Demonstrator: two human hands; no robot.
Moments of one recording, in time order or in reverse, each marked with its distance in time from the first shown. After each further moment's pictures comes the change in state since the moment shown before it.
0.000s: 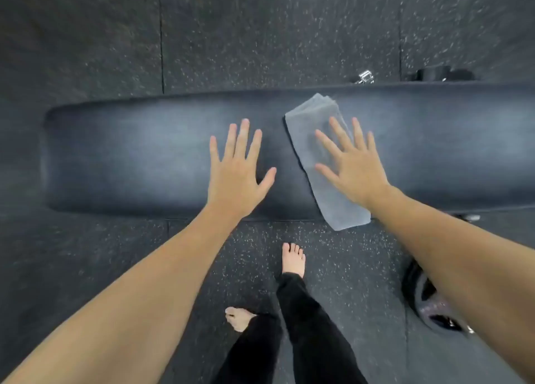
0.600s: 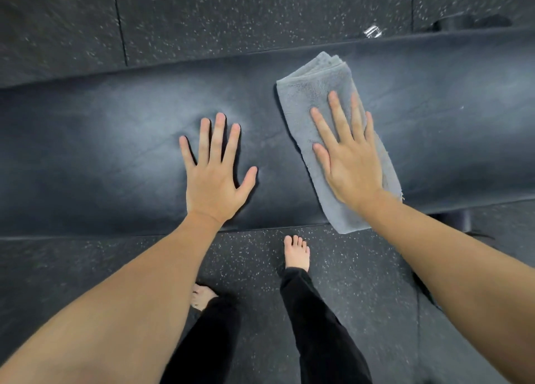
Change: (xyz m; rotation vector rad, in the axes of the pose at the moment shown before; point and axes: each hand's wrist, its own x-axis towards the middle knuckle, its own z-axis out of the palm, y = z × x) left_hand 0.017 -0.036 0.108 -0.026 0.088 -0.014; right_hand 0.032 -0.018 0.073 0.026 0.223 0.110
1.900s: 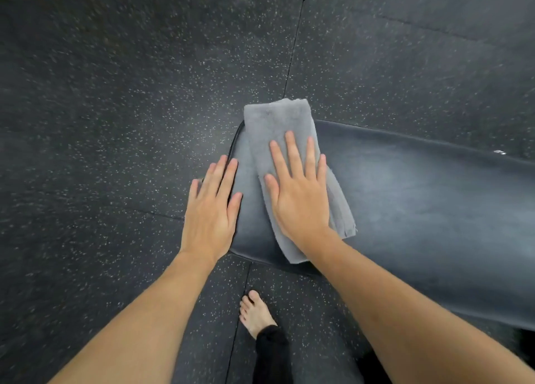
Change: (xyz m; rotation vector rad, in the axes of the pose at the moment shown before) left_hand -0.121 -0.434 -0.006 -0.457 0.089 -0.330; right_hand 0.140 -0.529 0.071 0.029 0.009 -0.148
